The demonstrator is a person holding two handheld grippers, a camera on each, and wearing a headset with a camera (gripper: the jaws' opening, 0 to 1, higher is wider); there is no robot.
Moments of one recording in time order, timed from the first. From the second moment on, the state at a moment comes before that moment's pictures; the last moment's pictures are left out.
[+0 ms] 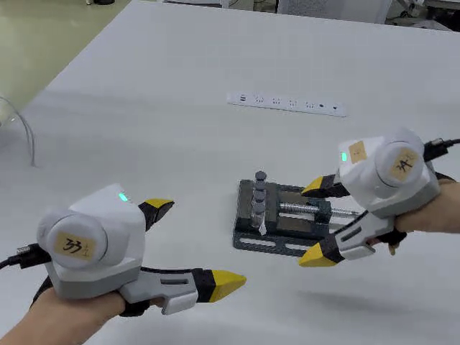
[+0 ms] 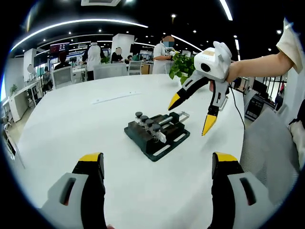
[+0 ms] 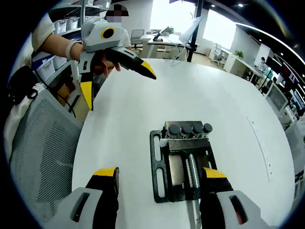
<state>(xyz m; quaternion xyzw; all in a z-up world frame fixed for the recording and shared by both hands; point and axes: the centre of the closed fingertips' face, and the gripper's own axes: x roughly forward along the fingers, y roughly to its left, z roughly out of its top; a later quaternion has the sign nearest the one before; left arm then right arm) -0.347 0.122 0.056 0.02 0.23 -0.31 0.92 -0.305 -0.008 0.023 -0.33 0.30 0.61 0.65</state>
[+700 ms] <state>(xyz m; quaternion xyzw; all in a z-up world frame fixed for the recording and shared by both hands) -0.355 0.130 0.047 0.03 0.25 -0.32 0.91 -0.326 -0.068 0.017 -0.23 0.31 0.51 0.77</state>
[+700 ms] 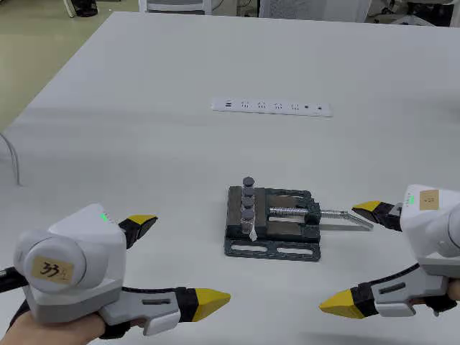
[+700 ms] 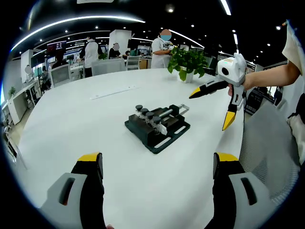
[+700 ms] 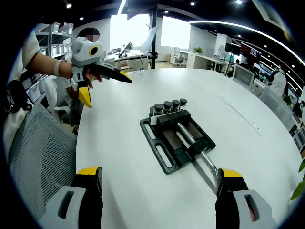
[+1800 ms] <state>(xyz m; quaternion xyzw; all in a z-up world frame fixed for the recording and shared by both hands) -0.363 0.137 0.042 0.02 0.26 -0.30 0.92 -0.338 -0.101 0.015 -0.18 0.31 0.46 0.81</state>
